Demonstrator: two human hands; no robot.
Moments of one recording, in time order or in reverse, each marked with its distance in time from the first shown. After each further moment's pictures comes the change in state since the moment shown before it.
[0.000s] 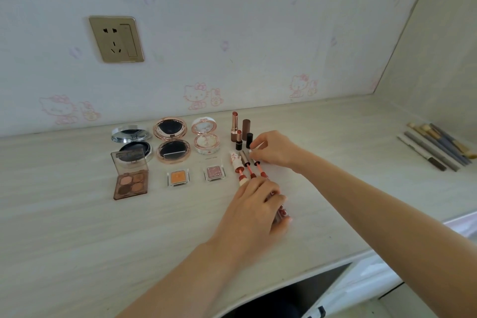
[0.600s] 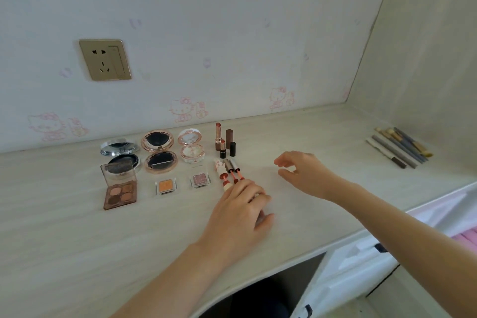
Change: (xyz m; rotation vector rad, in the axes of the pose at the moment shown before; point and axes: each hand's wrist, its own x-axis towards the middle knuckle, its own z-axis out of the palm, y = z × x) left_hand 0.001 0.007 -0.003 -0.011 0.068 0.038; right_hand -0.080 0.059 -0.045 -0.349 0.173 -0.178
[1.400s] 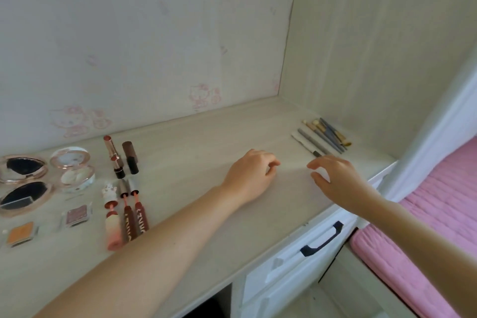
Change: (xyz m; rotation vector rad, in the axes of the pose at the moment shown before) left_hand 0.199 0.086 0.123 -0.285 -0.176 0.018; right_hand -0.100 0.185 -0.076 -0.173 0.208 0.295
